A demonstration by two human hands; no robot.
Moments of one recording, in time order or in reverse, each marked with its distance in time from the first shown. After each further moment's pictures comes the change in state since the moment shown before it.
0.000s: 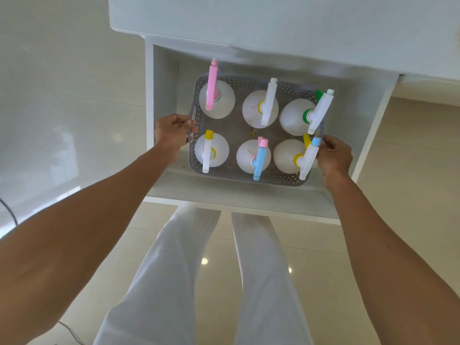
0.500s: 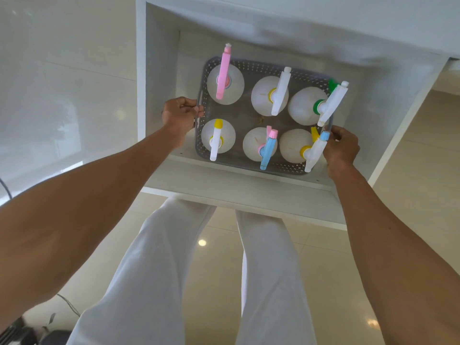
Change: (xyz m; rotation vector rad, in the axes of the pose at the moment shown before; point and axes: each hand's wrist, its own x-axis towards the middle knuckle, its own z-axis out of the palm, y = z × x) left_hand 0.037 -0.029 0.028 0.034 0.024 -0.022; right_hand 0.046 0.025 0.036 -0.167 0.010 -0.030
